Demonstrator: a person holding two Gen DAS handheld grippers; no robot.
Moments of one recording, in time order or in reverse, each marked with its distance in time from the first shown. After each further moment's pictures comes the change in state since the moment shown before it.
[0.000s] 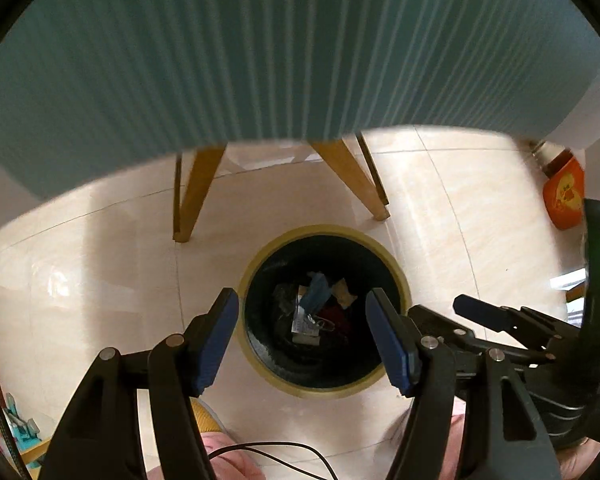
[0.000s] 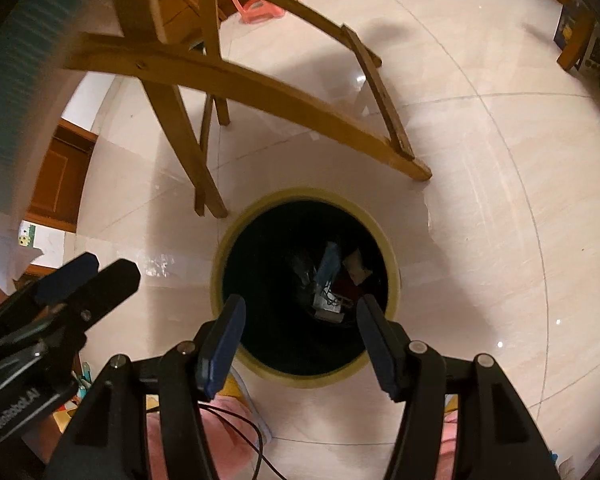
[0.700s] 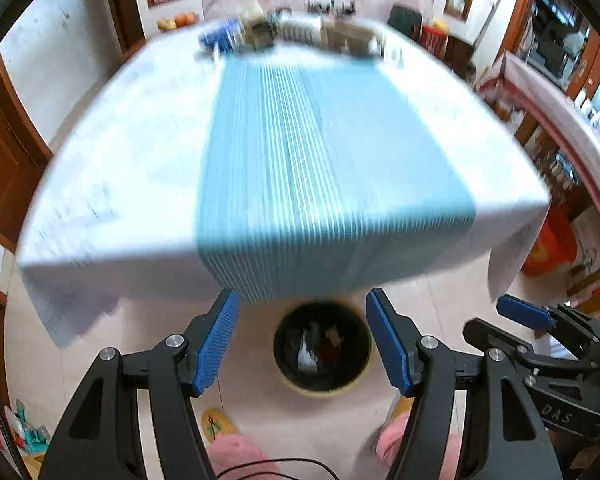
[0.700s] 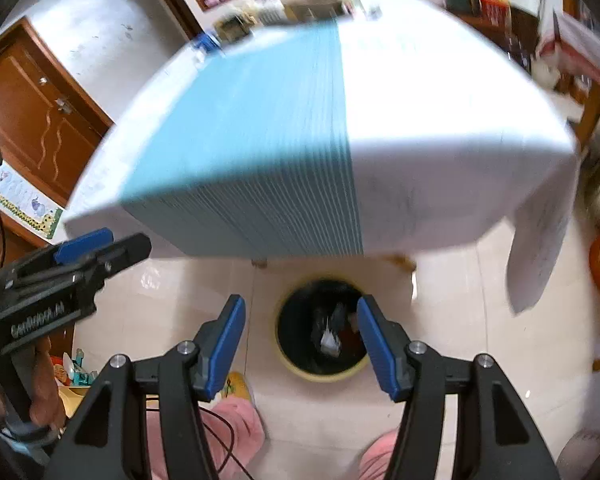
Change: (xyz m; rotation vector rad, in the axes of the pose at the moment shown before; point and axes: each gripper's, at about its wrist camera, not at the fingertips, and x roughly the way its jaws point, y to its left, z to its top) left arm -0.229 0.034 0.058 -0.026 -0.202 -0.003; right arm -0.238 0.095 0.022 -0.218 -0.208 -0.019
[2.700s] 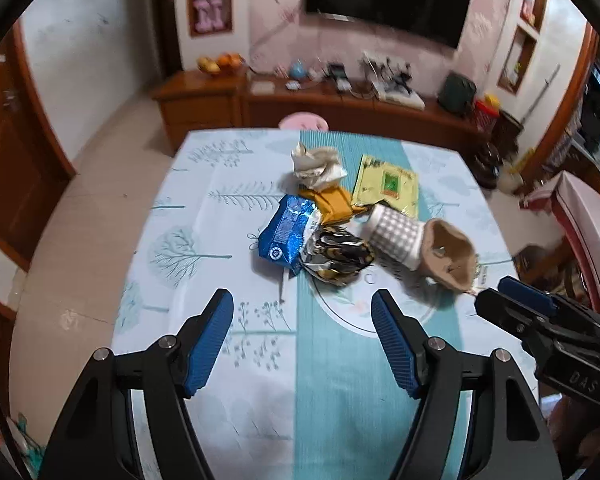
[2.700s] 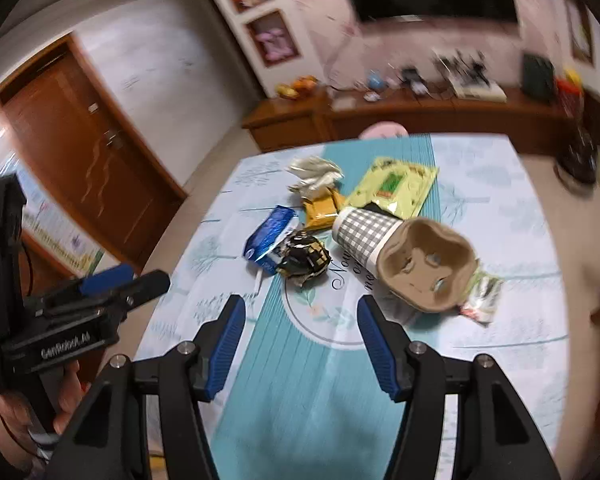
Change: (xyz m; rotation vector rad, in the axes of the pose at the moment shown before) left arm 0.030 0.109 0.321 -0.145 -0.065 0.048; right arm 0.026 0.061 0.351 -0.096 -0.123 0.168
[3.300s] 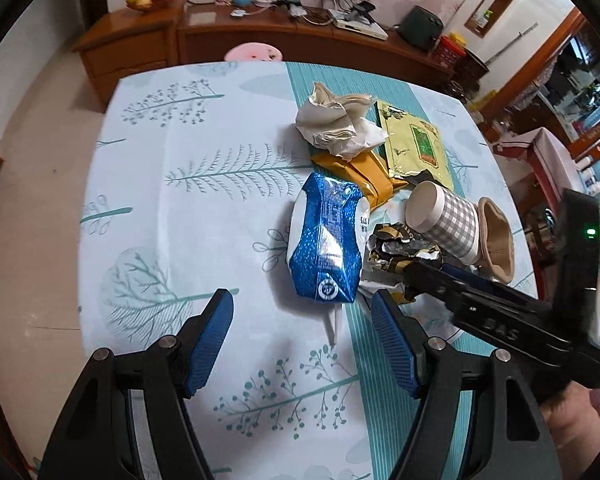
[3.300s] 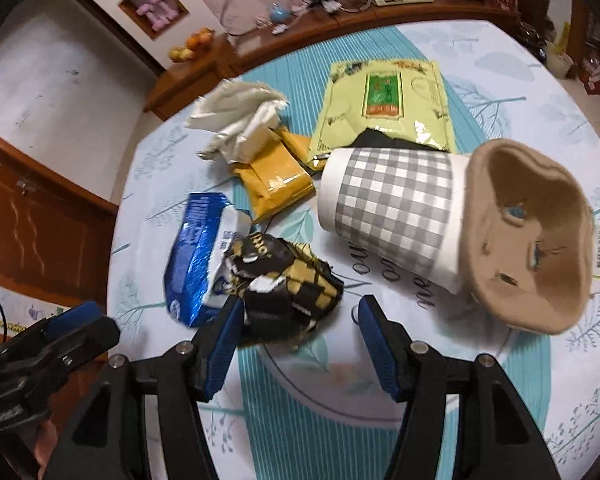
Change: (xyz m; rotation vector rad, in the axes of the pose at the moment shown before) left arm 0.138 0.075 0.062 0.090 0.277 -0.241; right arm 0.176 -0.008 0.030 0.331 0.188 -0.184
